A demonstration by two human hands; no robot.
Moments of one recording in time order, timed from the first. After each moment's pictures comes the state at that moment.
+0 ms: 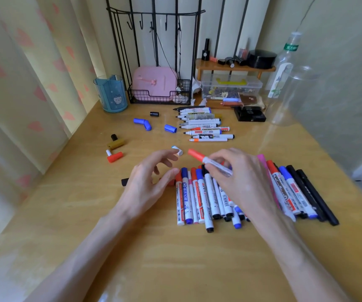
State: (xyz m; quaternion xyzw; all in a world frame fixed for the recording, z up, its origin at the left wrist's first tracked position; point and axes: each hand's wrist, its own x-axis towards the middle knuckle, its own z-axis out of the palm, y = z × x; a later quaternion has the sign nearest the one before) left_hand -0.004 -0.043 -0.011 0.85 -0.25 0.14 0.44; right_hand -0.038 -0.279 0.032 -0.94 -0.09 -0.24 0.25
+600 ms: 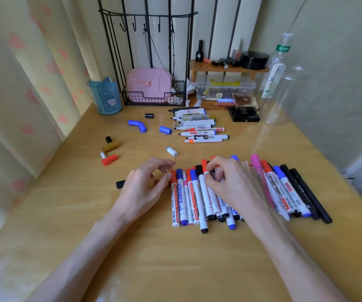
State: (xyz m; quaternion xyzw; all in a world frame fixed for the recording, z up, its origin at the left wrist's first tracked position) left_hand -0.003 -0.045 -0.017 0.87 -0.24 0.13 0.40; right_hand -0.034 -0.283 0.021 -0.97 0.00 -0.12 0.19
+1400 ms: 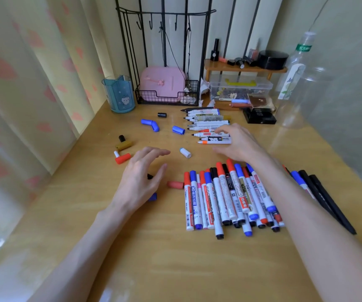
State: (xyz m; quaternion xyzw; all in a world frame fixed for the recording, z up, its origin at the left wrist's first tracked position) left_hand 0.023 -0.012 -0.024 0.90 -0.20 0.18 0.35; right_hand 0.084 -0.293 0.036 -0.98 -0.01 0.00 0.20
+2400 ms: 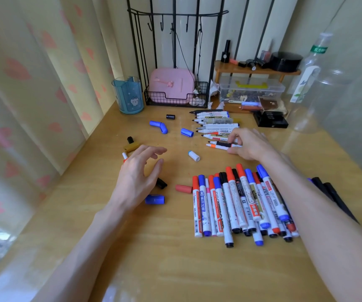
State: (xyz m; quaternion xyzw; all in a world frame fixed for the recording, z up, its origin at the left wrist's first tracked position) left_hand 0.029 0.007 -0.018 0.89 -0.17 0.21 0.36; right_hand 0.122 -0.311 0.020 -0.99 -0.01 -0.01 0.14
